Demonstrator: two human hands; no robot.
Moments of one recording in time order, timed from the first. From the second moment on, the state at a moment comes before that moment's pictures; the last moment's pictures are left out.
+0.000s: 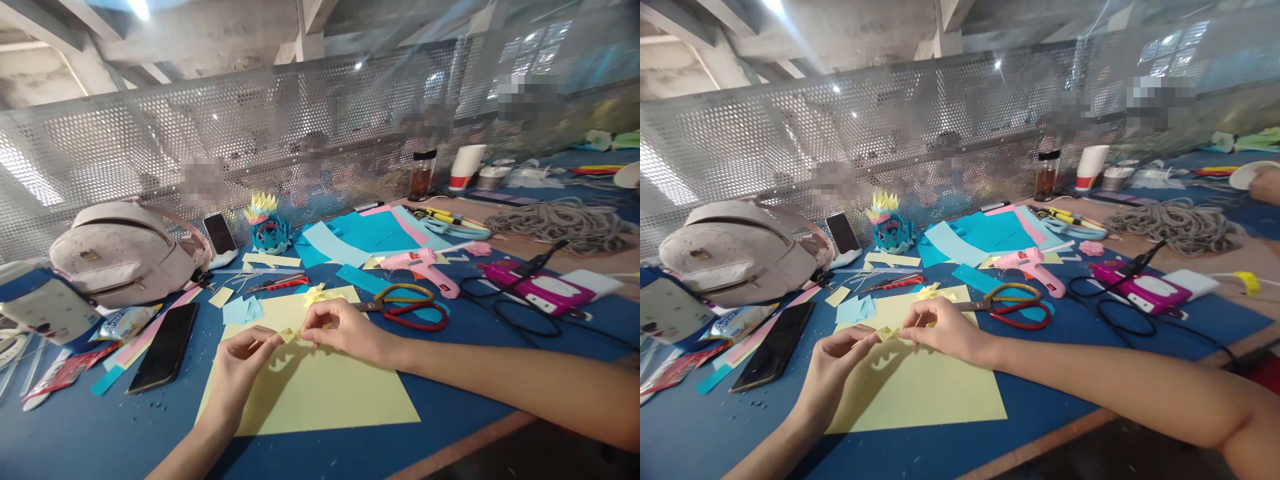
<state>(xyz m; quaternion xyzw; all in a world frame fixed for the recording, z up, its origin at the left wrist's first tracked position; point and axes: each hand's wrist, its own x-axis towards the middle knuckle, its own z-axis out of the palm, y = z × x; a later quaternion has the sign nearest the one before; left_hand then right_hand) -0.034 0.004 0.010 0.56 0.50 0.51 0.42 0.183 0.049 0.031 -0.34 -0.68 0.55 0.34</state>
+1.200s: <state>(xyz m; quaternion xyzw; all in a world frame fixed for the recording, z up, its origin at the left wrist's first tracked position) -0.030 0.005 0.011 0.51 0.52 0.49 0.48 0.181 0.052 0.019 -0.34 -0.68 0.54 0.36</state>
